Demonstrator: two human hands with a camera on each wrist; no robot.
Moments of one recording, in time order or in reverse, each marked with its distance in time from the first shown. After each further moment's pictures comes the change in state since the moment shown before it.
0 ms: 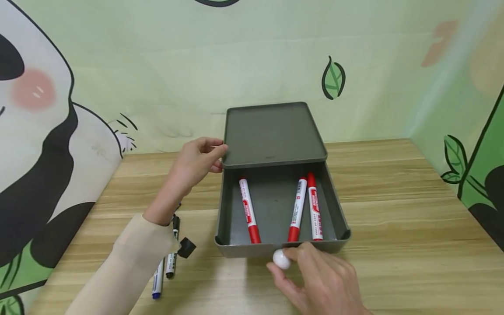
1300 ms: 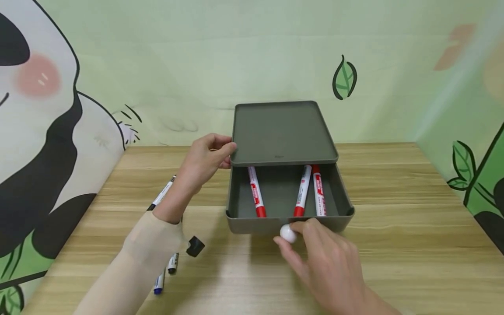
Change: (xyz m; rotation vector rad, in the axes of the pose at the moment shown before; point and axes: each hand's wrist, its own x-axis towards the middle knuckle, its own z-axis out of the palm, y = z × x) left_hand 0.002 -0.006 0.005 -0.167 0.018 0.040; right_hand 0.027 0.015 0.011 -0.121 -0.034 -0.028
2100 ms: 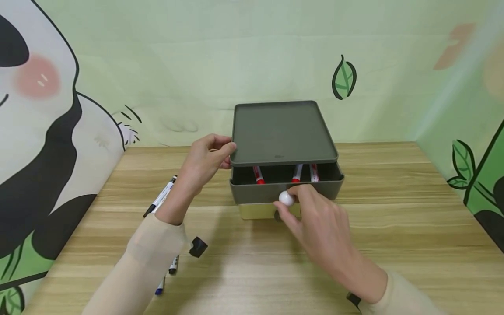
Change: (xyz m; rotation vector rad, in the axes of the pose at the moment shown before) left_hand -0.001 -0.002 0.001 -0.019 0.014 0.012; right_hand 0.032 0.031 0.028 0.029 -0.001 0.013
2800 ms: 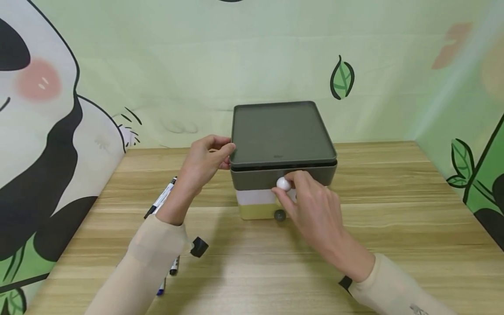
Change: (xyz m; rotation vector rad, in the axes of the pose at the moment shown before) left_hand 0.000 0.001 0.002 0.010 0.013 0.004; right_hand 0.015 0.014 0.017 0.027 0.001 0.030
